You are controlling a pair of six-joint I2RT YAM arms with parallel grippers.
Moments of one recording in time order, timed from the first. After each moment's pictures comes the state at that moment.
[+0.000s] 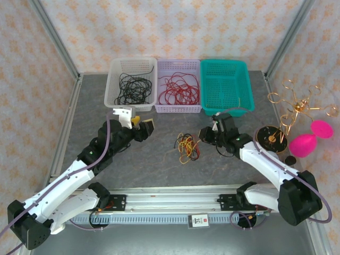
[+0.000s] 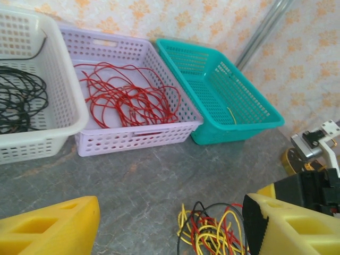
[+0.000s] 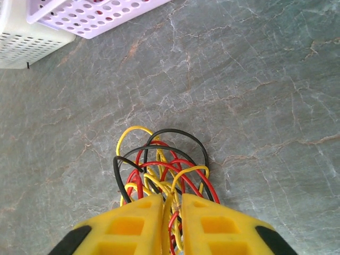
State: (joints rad) left arm -0.58 0.83 0.69 -0.13 -0.05 -0.42; right arm 0.44 1.14 0.67 -0.33 -0.21 0.70
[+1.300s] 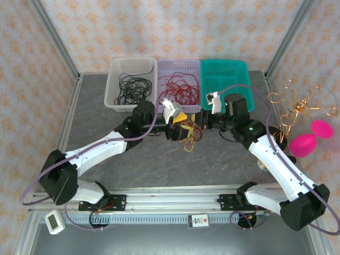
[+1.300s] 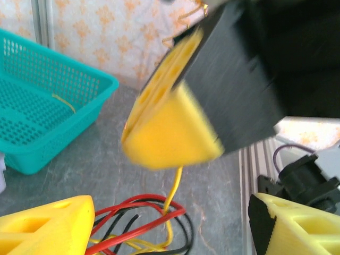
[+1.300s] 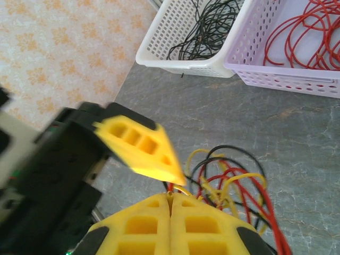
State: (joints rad) left arm -0.66 1.40 0.93 0.20 0.61 -0.13; right arm 0.45 1.09 1.04 -0.49 -0.52 0.45
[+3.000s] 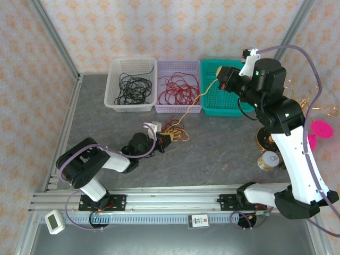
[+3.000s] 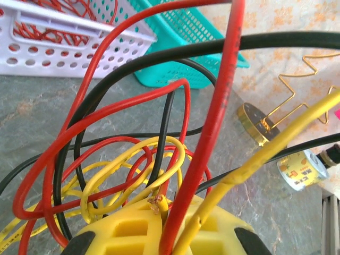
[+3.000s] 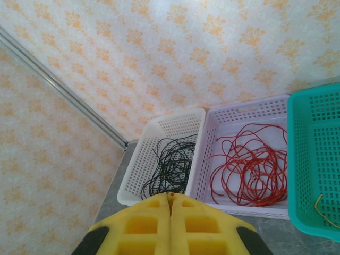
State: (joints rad) left arm -0.66 1.61 0.38 1.01 0.16 -0.59; right arm 0.43 1.21 1.78 -0.81 -0.04 0.54
